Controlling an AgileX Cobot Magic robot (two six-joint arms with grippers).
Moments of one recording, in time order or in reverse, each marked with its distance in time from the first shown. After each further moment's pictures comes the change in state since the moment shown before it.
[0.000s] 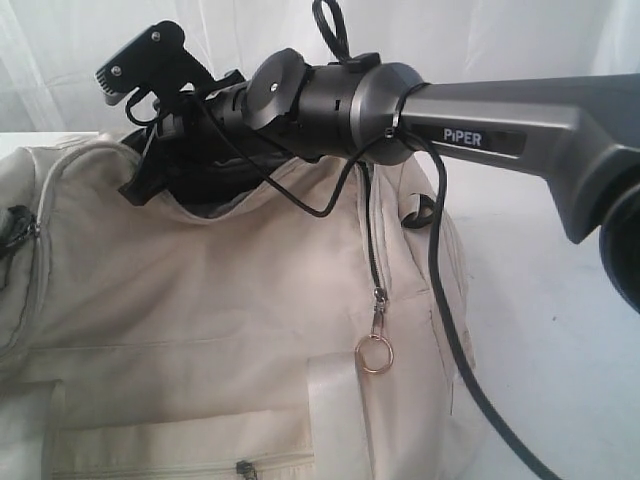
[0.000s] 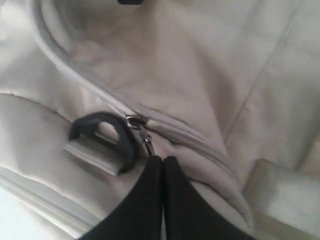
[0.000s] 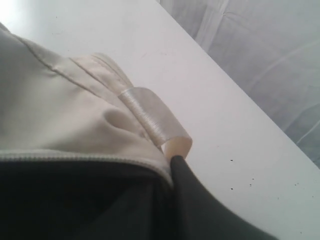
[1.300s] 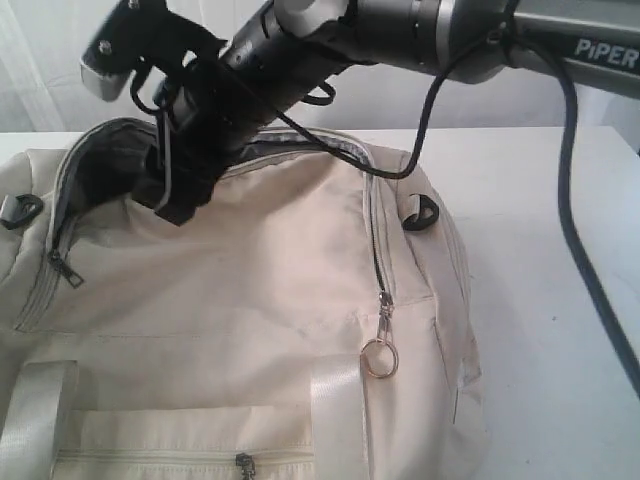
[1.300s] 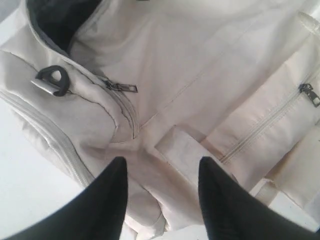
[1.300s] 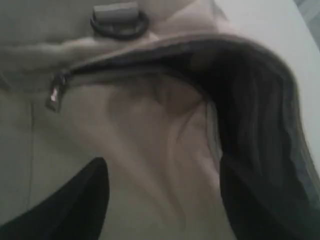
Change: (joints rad) left arm 0.000 -0.419 -0.003 0.016 0.281 -0.396; right arm -0.012 -0.182 -0.007 -0.305 0.553 0.094
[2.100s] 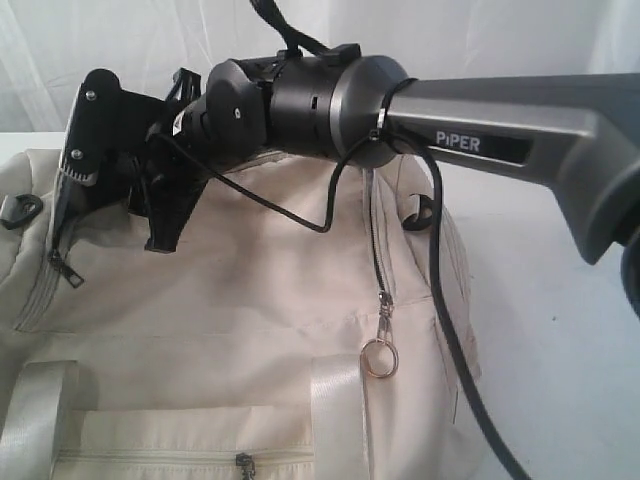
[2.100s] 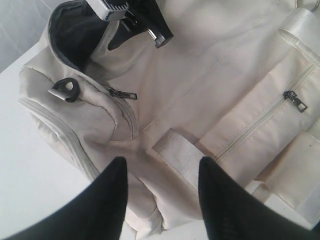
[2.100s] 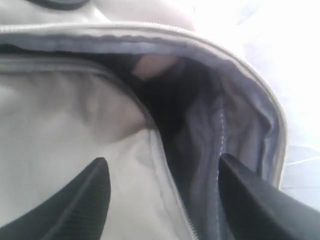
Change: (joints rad) left arm 0.000 -0.186 -0.009 -0.003 0.063 -0.028; right arm 0.092 0.154 0.000 -0.292 -0.394 0.009
